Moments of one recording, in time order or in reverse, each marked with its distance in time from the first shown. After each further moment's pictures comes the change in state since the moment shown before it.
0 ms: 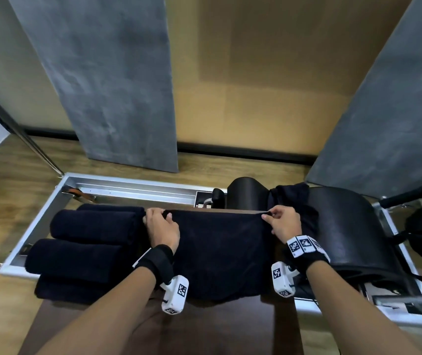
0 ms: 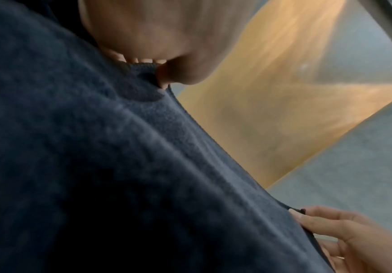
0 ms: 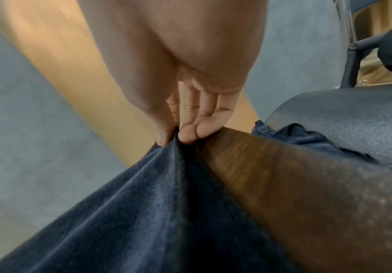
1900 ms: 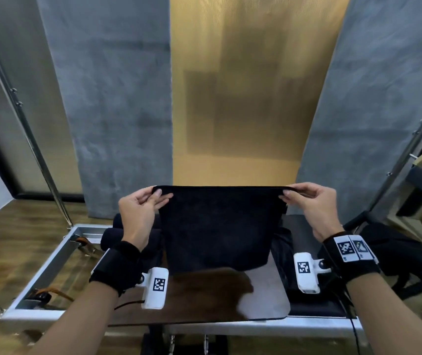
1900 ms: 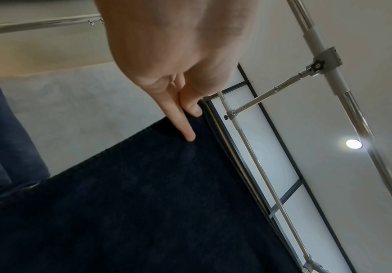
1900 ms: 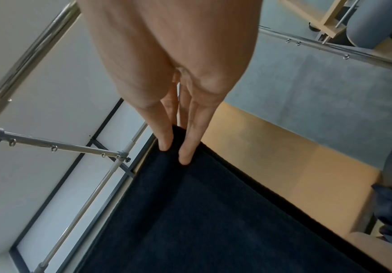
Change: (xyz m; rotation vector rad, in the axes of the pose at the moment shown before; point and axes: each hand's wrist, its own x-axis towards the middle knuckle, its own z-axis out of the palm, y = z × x) left_hand -0.133 0.025 -0.285 -1.137 -0.162 0.418; right_hand -0.315 -0.114 -0.176 0.737 0.260 -0.520
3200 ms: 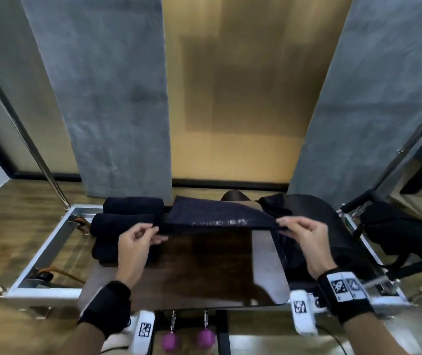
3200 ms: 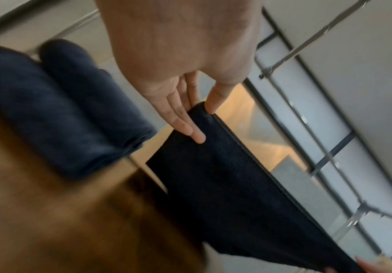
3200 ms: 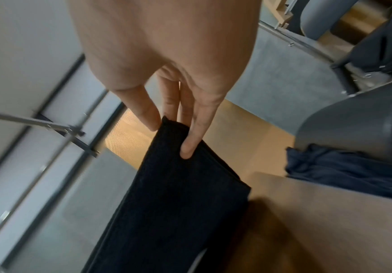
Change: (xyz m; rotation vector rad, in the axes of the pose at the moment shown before) left_hand -0.057 -0.090 -0.056 0.263 -0.049 -0.229; right_hand -0.056 0.110 -0.015 0.064 -0.029 0.217
